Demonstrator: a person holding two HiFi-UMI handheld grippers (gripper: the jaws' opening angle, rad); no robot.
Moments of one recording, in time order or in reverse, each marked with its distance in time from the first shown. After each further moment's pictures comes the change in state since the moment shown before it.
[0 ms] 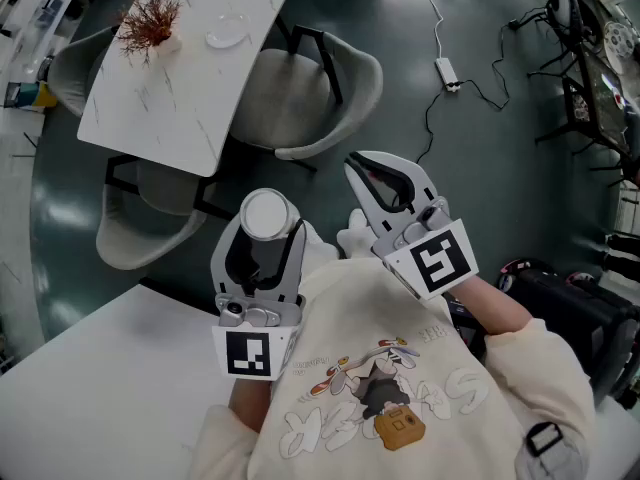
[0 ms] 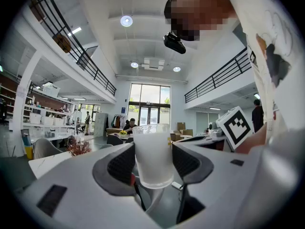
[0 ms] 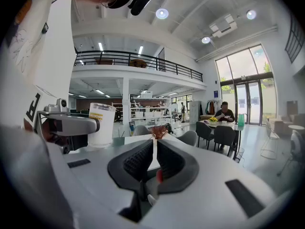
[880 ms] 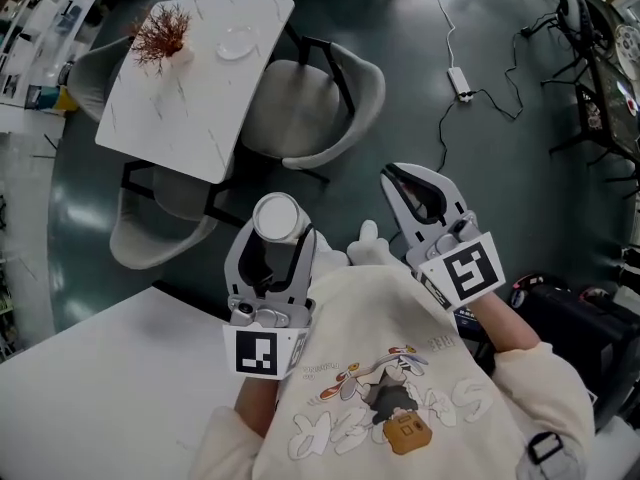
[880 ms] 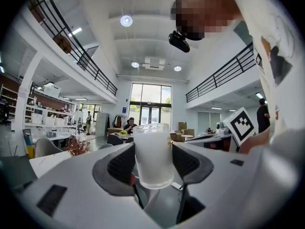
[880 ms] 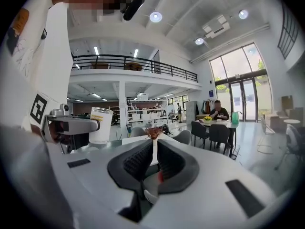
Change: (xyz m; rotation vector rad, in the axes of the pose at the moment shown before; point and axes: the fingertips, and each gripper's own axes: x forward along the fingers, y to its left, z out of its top) left arm 0.014 -0.034 0.000 -0.011 -0.006 0.024; right arm -0.054 -0.048 -0.008 0.038 -0.015 -0.026
